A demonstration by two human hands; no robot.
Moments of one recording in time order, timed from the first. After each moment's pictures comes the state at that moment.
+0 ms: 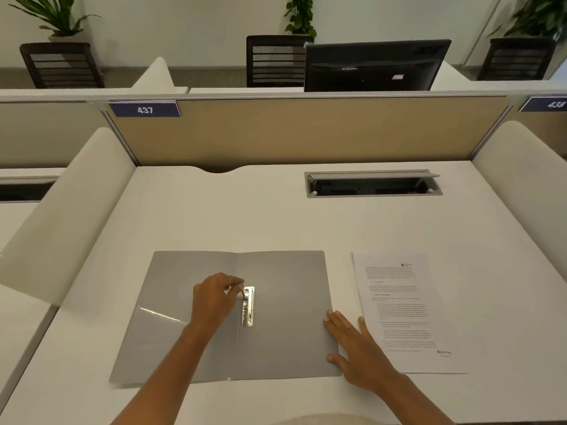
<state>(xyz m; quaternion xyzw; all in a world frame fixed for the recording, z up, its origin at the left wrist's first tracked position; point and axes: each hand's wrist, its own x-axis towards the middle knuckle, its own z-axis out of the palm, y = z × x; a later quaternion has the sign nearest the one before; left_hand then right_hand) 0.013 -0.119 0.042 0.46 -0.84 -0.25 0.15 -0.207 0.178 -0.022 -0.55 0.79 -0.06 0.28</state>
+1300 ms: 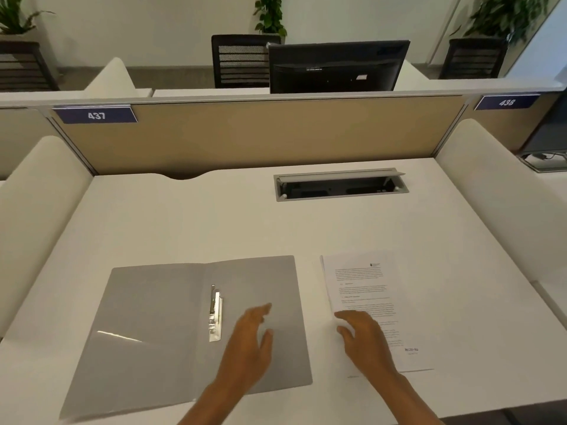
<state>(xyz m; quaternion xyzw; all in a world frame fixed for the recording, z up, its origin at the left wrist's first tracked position) -0.043 0.019 0.034 0.34 -0.83 -0.42 0.16 -0.251 0.200 0.013 -0.32 0.89 -0.30 0.16</state>
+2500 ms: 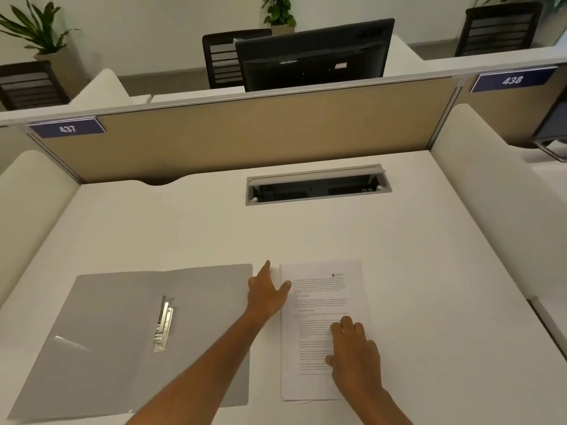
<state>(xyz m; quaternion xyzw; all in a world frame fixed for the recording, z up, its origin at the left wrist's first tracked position) -0.279 0.033 0.015 0.52 -0.73 -0.44 0.03 -0.342 0.255 0.022 -0.40 0.89 -0.06 0.21</state>
